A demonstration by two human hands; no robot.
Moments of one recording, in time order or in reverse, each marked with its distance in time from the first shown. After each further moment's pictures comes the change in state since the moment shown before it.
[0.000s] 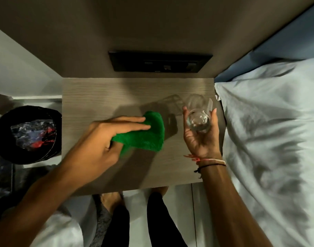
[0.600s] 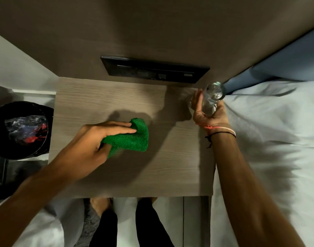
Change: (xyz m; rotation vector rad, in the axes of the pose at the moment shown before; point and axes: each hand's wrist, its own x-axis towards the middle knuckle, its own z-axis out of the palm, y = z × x) left_hand 0.028 -0.016 0.019 0.111 -0.009 -0.102; right_hand 0.090 -0.082 0.054 0.159 0.167 0.276
